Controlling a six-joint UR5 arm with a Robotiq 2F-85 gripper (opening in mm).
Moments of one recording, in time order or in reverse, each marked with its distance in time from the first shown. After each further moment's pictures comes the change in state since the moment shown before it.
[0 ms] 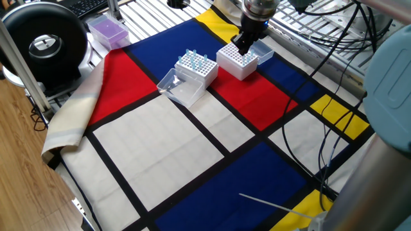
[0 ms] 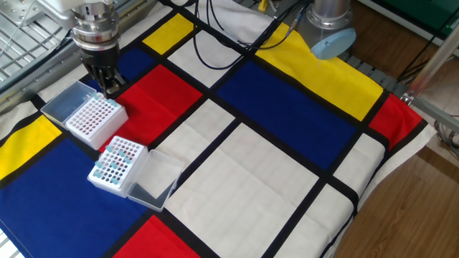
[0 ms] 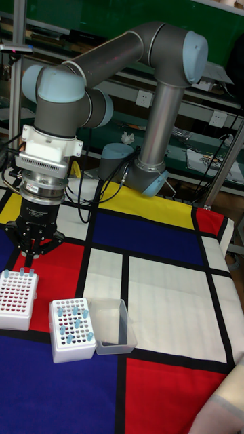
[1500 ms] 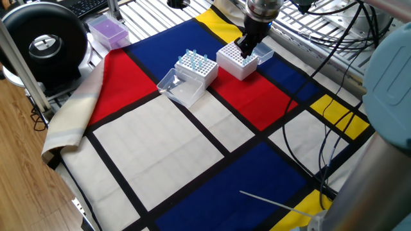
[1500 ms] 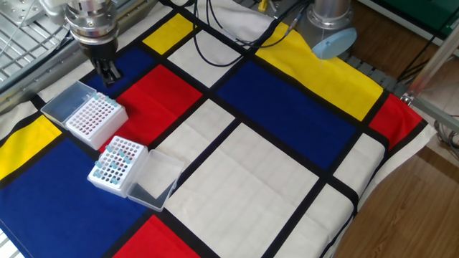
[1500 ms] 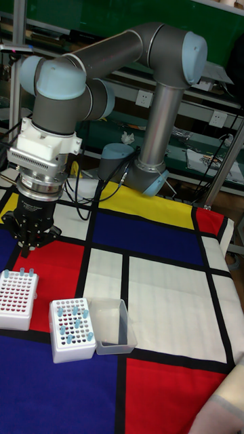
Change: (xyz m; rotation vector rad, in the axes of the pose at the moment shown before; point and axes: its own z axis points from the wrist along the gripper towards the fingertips) arm 0.013 -0.008 -0.013 0.035 0.107 0.136
